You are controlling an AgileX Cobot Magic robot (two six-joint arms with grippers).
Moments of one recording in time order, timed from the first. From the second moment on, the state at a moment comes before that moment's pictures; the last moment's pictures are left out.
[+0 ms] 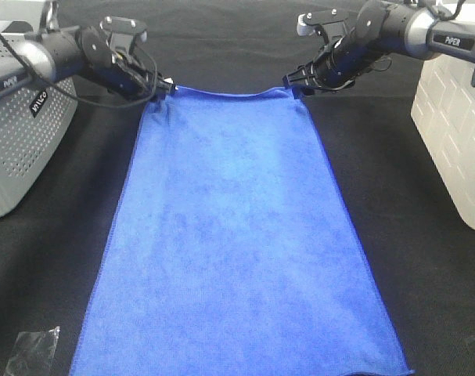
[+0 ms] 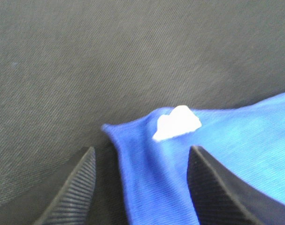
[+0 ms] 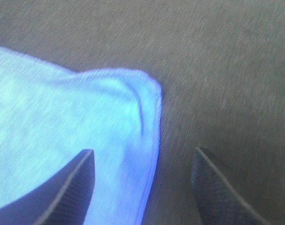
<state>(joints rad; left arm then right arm) -0.18 2.78 -2.44 -0.23 0.46 0.28 0.18 2.57 -2.19 0.17 0.53 -0.30</state>
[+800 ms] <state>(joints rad) -0.18 2.82 -2.44 -0.12 0.39 0.09 0.18 2.55 -2.19 0.18 0.55 -0.30</state>
